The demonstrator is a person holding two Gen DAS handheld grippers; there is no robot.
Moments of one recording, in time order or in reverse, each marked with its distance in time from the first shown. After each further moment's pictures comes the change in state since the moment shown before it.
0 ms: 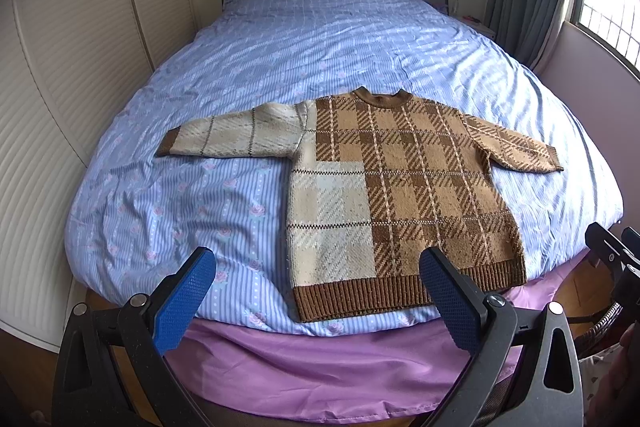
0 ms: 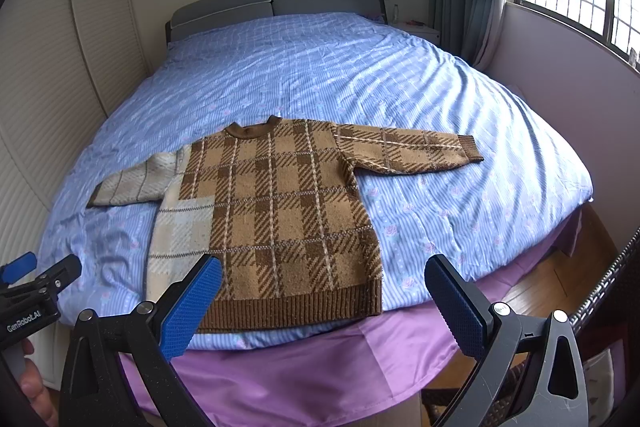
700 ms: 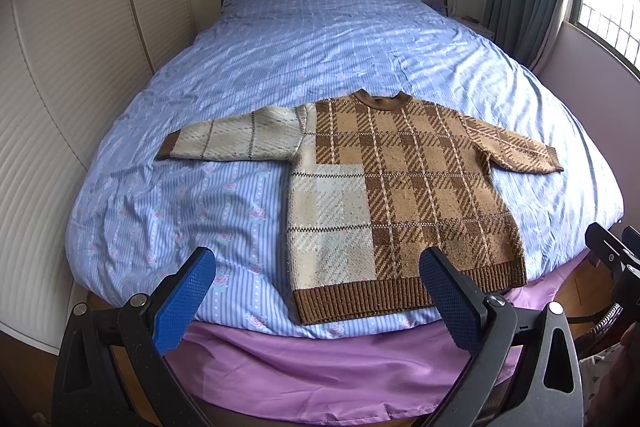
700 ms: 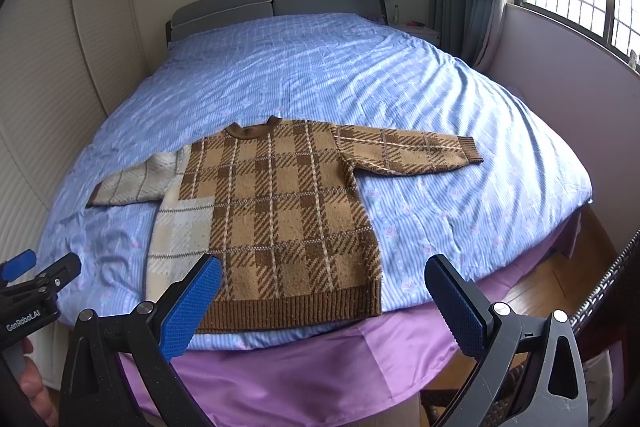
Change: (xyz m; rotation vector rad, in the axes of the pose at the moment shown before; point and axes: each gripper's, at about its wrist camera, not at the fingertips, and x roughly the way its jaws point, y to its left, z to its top) left arm 0.000 -0.001 0.004 0.004 -0.002 -0.002; right arm 0.000 -0.001 0.000 -0.001 -0.003 -0.001
